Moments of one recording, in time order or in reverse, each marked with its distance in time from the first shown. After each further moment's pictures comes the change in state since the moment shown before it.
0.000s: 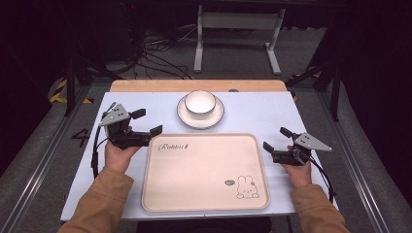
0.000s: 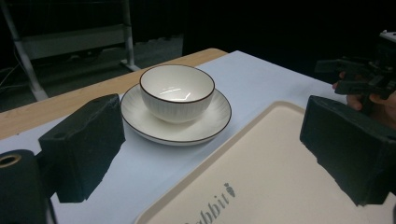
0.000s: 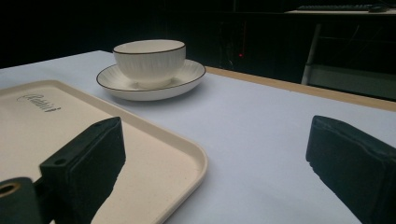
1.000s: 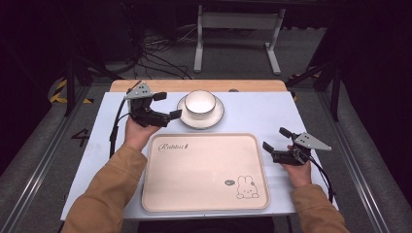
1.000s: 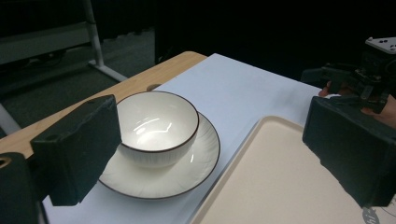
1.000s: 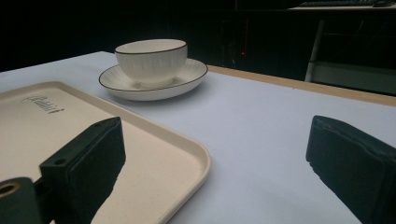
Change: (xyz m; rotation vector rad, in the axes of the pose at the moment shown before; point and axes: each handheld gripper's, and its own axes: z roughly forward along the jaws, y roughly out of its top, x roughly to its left) left arm 0.009 0.045 0.062 0.049 -0.127 0.056; right arm 0.000 0.000 0.001 0.004 0.015 0.016
